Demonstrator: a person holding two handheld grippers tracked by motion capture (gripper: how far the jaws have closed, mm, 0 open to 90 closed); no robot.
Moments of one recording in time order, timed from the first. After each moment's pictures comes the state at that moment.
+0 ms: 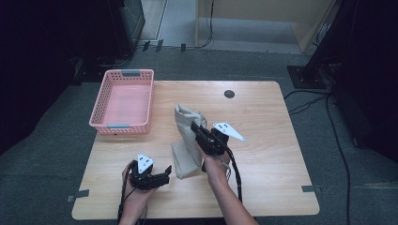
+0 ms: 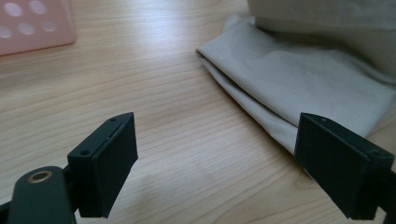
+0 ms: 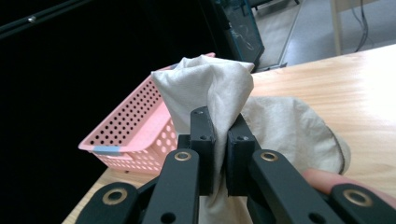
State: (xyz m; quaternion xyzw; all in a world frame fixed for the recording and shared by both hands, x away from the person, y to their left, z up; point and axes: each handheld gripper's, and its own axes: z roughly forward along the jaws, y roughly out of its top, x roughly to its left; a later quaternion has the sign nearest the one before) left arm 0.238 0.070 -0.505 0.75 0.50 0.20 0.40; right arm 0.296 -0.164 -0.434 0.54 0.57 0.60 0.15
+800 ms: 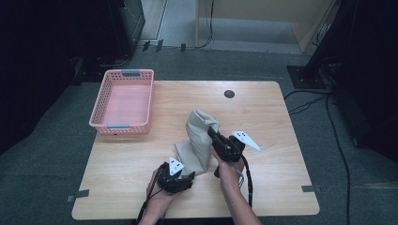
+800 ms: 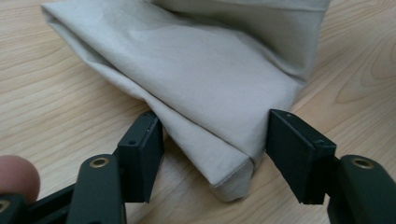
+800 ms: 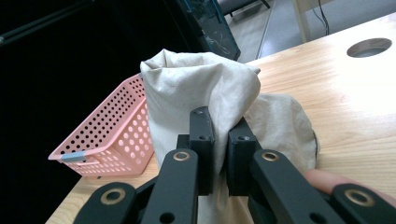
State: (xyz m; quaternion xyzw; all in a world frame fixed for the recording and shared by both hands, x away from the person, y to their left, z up) left arm 0.237 -0.001 -0.525 0.80 0.43 0.15 0.38; right arm 0.284 -0.209 -0.460 0.58 0.53 0.60 0.16
